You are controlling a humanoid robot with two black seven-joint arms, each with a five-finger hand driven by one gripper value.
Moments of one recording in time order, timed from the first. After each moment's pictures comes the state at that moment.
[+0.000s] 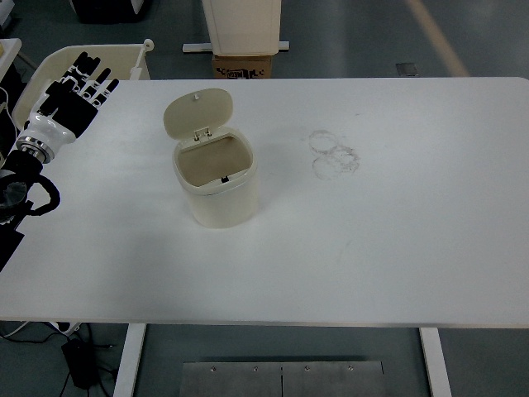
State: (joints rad) left arm -0.81 0.36 -0.89 -0.49 -0.27 -0.48 0.00; right arm 0.01 0.00 0.31 0.21 -0.16 0.03 0.06
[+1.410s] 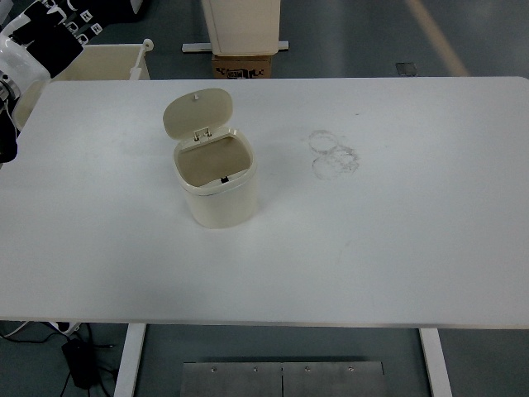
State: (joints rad) left arm -0.98 0.63 -0.69 -0.87 -0.24 -0.37 0.05; right arm 0.01 0.00 0.31 0.21 -0.16 0.03 0.06
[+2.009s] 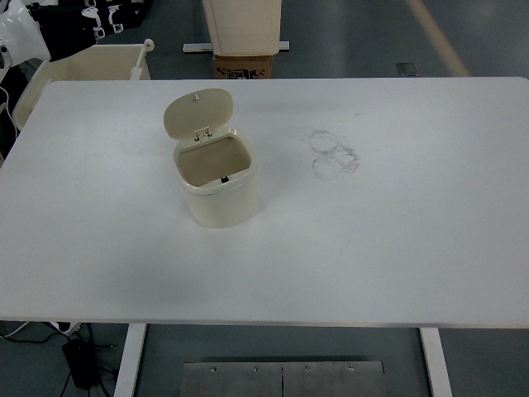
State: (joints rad) left arm -1.24 0.79 -0.38 -1.03 -0.06 -0.38 0.14; right arm 0.01 0.00 0.31 0.21 -0.16 0.03 0.06
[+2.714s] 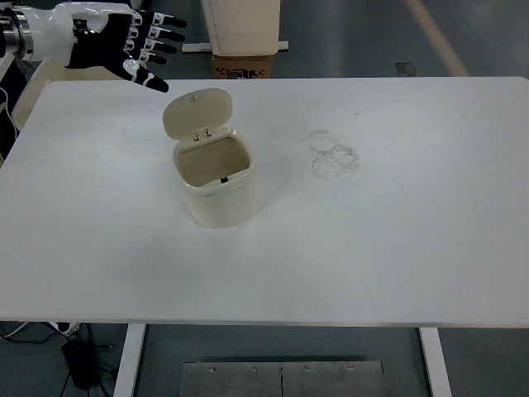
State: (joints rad) left arm -1.45 0.78 -0.16 -1.12 0.30 -0.53 0.22; right arm 0.01 0.00 0.31 0.21 -0.16 0.03 0.06
